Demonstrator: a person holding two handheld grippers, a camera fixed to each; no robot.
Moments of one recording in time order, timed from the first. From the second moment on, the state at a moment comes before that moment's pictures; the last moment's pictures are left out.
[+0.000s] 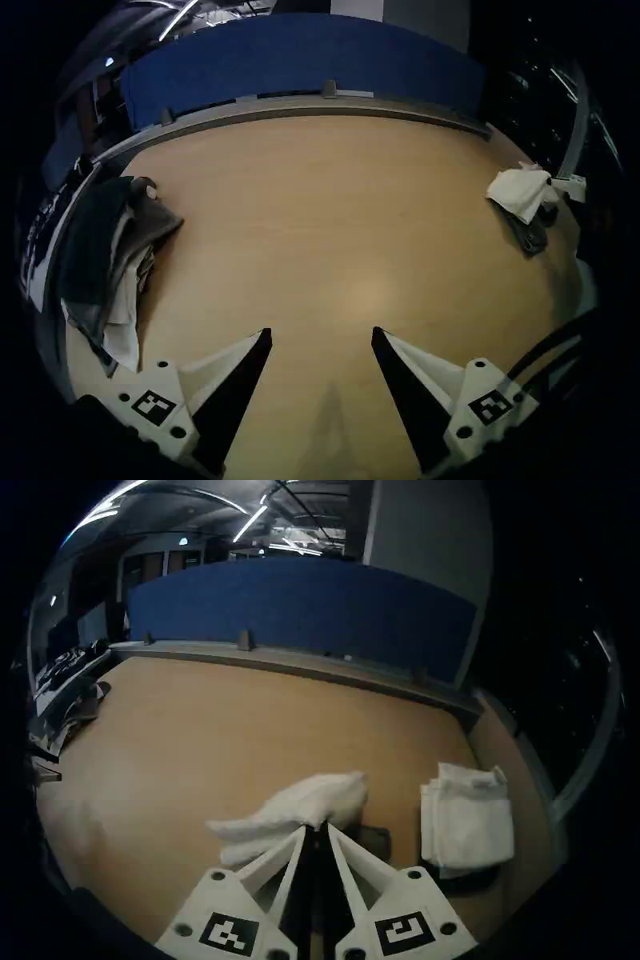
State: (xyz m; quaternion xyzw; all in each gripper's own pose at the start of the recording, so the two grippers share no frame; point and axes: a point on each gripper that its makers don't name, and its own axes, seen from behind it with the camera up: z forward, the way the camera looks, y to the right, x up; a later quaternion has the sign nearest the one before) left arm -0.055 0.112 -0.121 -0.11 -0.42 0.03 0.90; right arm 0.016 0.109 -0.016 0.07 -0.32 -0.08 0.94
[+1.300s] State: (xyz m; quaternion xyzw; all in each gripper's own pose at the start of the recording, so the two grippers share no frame) left arm -0.053 0.109 -0.133 -0.11 -0.42 0.04 0.90; right arm -0.096 0.177 -0.086 -0.05 -0.43 -0.06 0.90
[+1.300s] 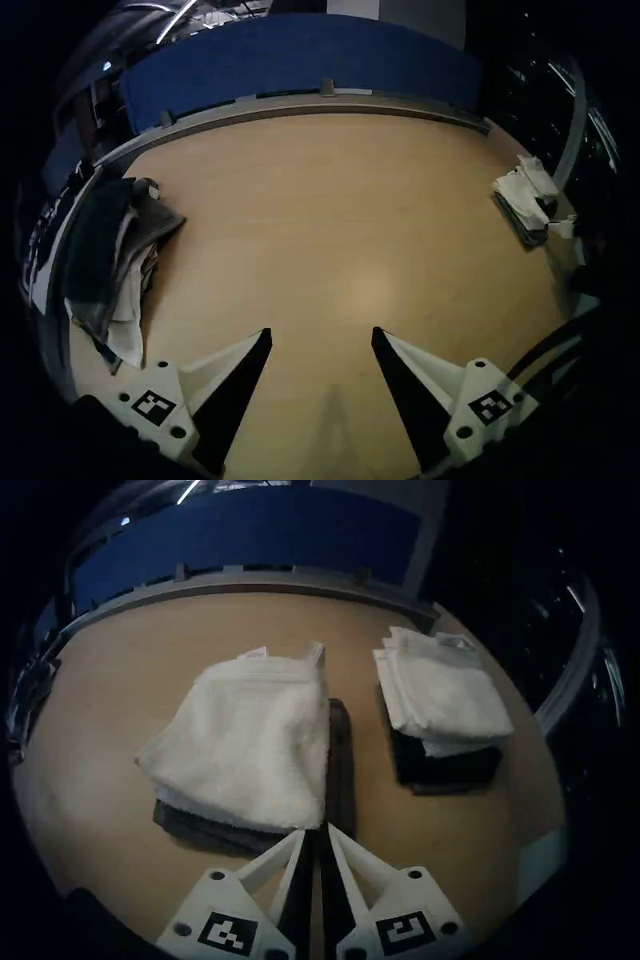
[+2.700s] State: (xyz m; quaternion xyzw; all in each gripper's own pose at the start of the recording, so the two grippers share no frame) left arm -0.048 0.106 -0.130 -0.11 -0.42 0.03 0.90; right arm -0.049 0.112 -0.054 -0.01 -0.35 -0.06 0.93
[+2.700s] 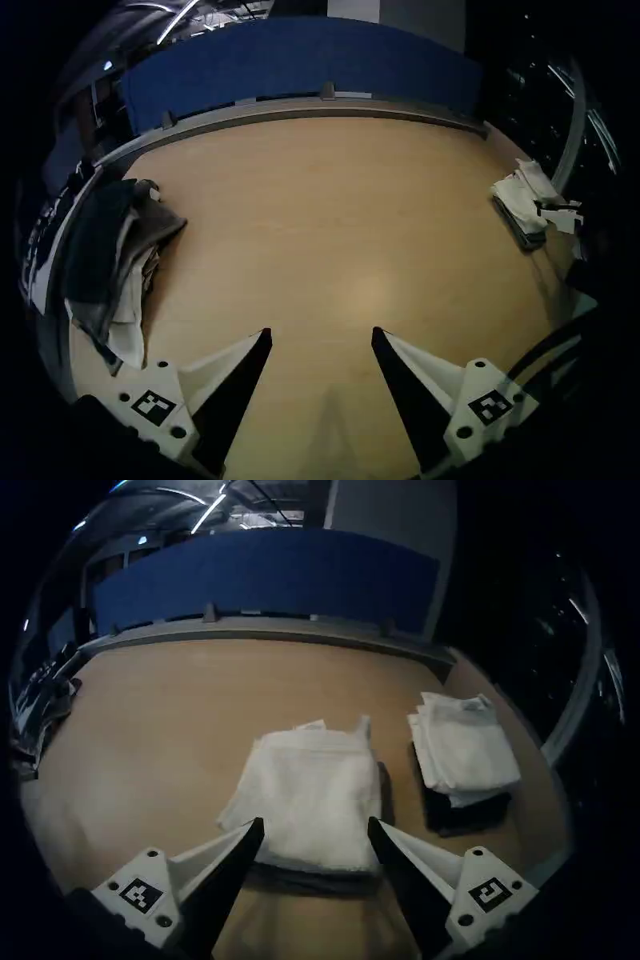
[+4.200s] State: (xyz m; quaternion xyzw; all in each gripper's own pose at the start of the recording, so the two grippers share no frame) left arm -0.051 0.104 -0.122 -0.10 -0.42 0.03 0.90; right arm -0.053 0.112 0.004 0.01 -0.35 -0.05 0.93
